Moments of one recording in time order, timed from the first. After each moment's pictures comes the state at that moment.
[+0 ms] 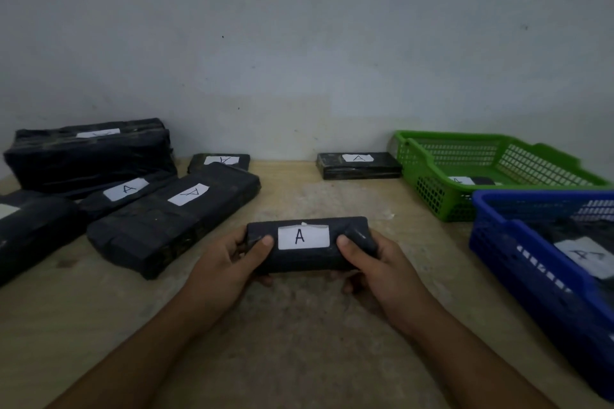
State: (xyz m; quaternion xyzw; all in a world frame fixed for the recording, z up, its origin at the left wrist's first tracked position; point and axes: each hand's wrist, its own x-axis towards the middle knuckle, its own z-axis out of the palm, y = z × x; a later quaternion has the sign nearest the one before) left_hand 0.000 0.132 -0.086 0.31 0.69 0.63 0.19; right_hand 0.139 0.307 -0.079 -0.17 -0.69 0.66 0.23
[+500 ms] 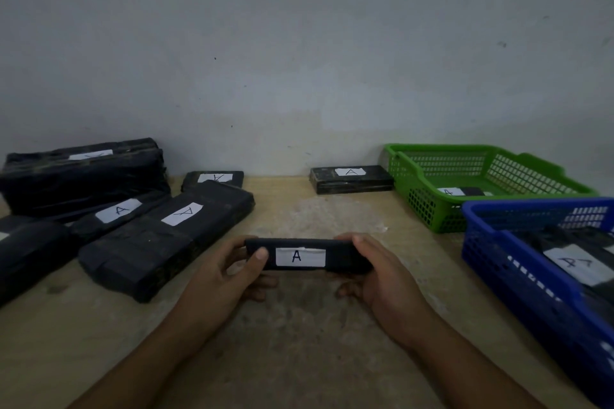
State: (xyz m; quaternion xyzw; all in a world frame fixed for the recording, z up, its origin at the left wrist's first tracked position) left_hand -0.002 0.134 -0.086 0.32 0.66 0.66 0.19; right_hand 0.134 0.315 -0.078 -0.17 -0.61 0.74 0.24
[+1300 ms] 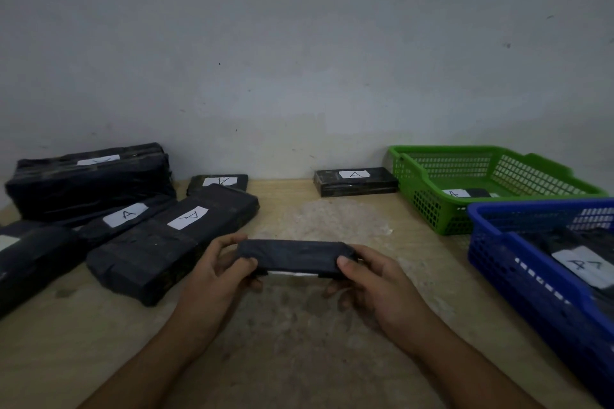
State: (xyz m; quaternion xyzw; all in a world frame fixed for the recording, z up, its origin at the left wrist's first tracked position) left_hand -0.017 0.132 -0.094 0.23 0.62 0.73 0.18; right_hand 0.135 0.314 -0.085 -0.13 -0.64 0.72 0.22
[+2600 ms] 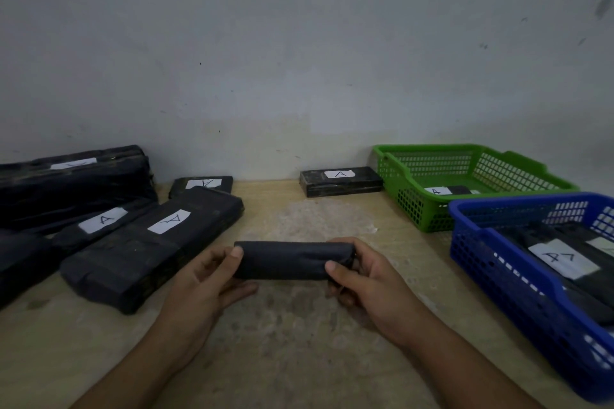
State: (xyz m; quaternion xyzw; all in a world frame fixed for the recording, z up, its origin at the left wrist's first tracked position) left_hand -0.007 0.139 -0.095 0.20 0.52 0.79 0.25; right_hand 0.143 0.322 -0.083 -0.13 -0.70 0.67 0.22
